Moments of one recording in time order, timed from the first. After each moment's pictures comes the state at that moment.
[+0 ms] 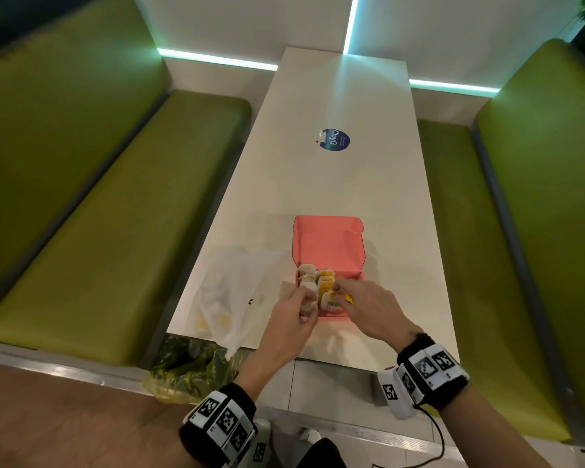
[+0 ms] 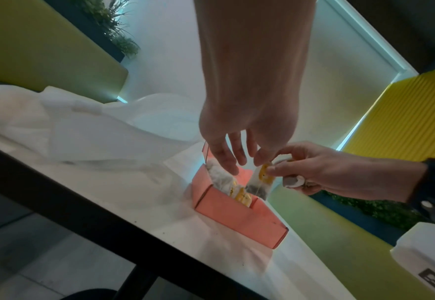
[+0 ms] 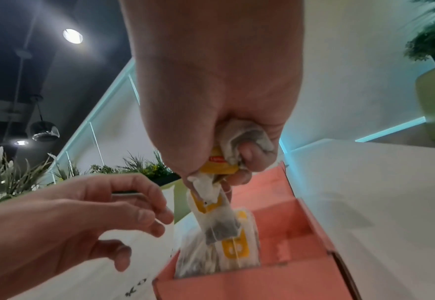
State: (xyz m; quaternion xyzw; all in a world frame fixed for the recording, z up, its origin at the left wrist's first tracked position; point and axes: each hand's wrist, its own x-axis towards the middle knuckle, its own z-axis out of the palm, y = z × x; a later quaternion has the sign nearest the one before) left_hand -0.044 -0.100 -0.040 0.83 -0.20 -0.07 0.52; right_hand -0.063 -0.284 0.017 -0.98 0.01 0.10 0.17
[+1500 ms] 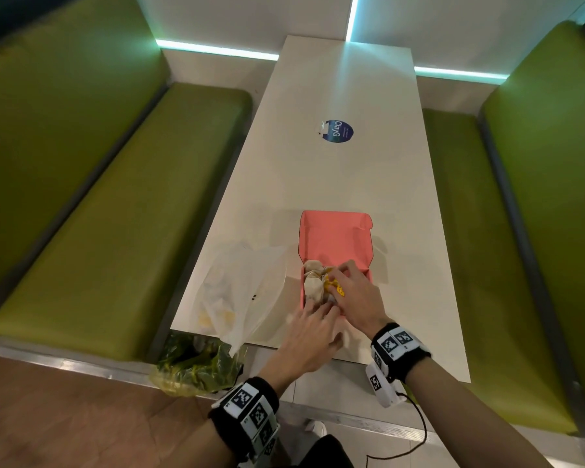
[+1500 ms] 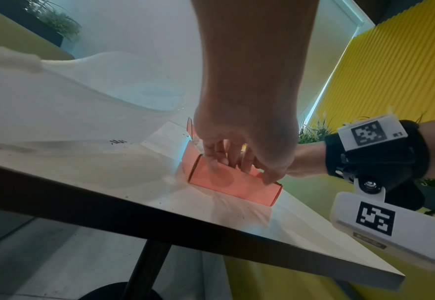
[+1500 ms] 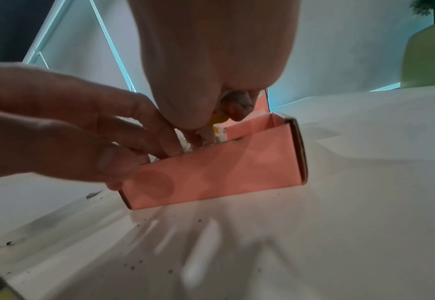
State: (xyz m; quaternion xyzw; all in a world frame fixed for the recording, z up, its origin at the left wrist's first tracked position) left_hand -0.058 -0.122 -0.066 0.90 -0.40 -0.05 0.19; right_hand -0.040 -0.277 -0.057 -0.98 0.03 -0.02 0.18
